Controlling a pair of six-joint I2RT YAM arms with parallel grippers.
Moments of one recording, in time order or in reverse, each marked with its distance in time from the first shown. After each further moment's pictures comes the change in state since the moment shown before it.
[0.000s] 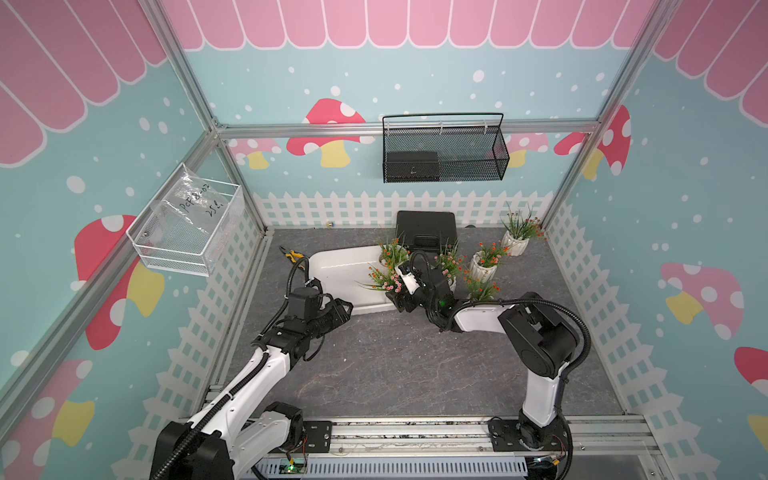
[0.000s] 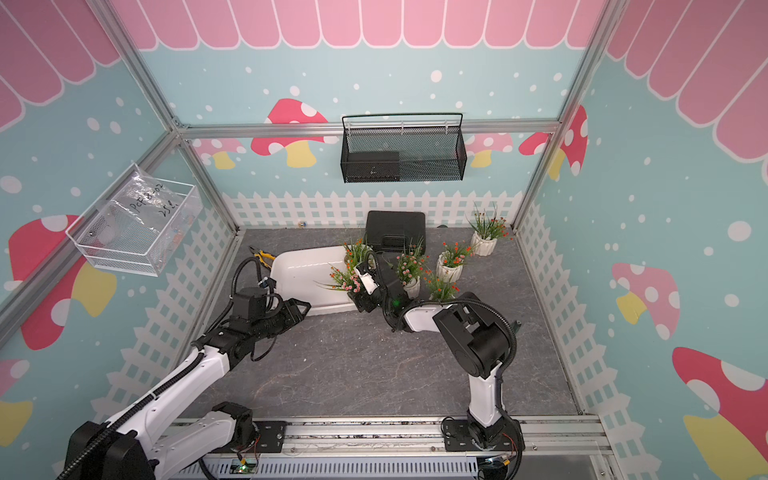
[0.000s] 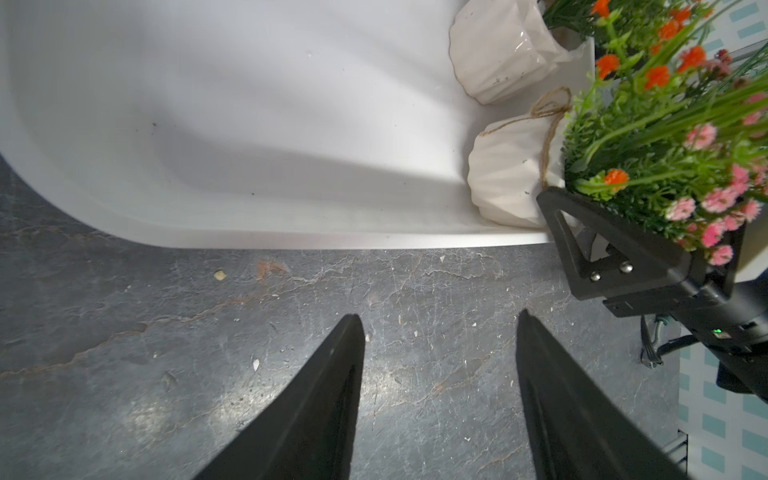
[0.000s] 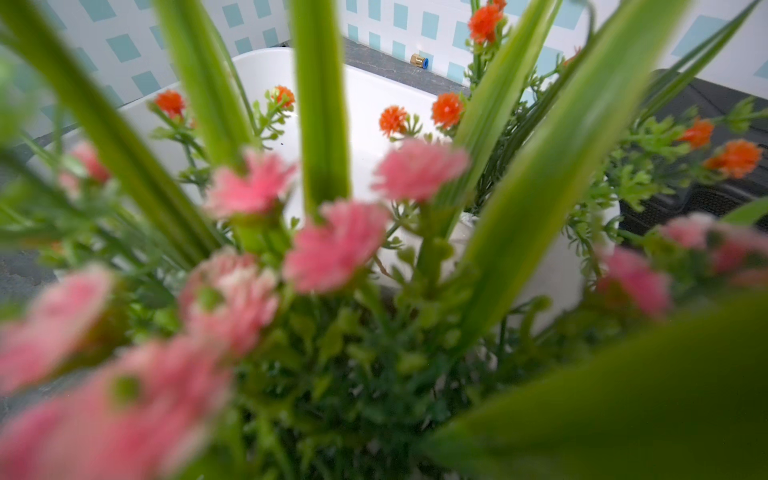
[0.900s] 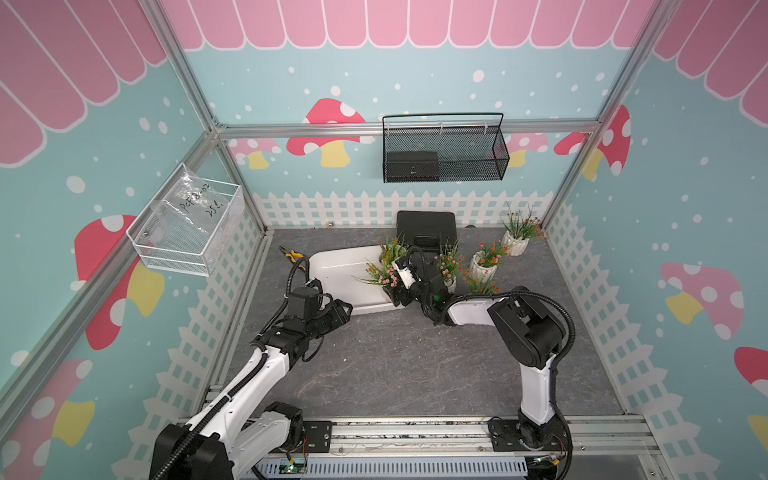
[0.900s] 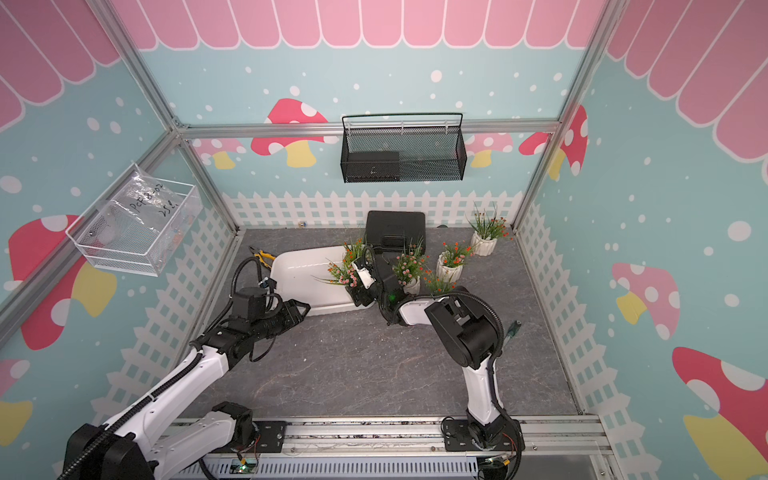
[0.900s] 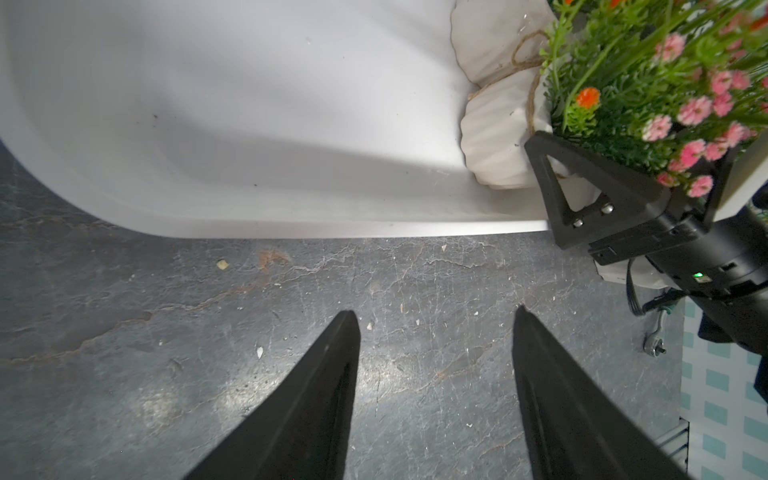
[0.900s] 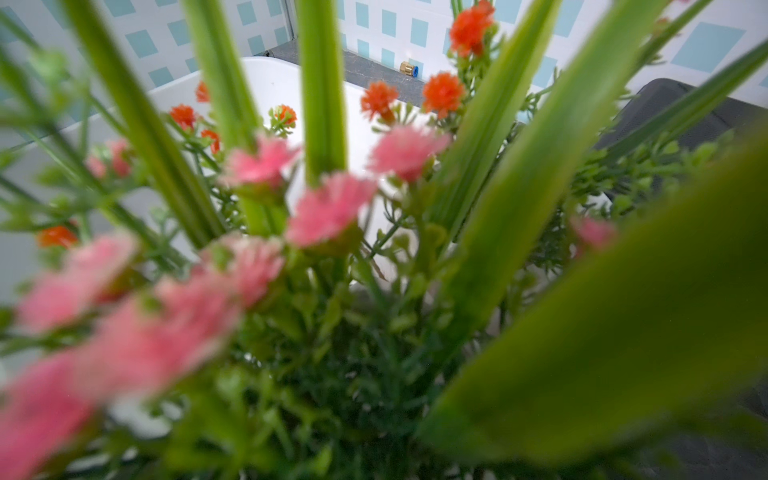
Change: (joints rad) left arm 0.000 -0.008 0.019 -0.048 -0.001 0.038; right arm -0.014 0.099 0.102 0.008 0.001 0.005
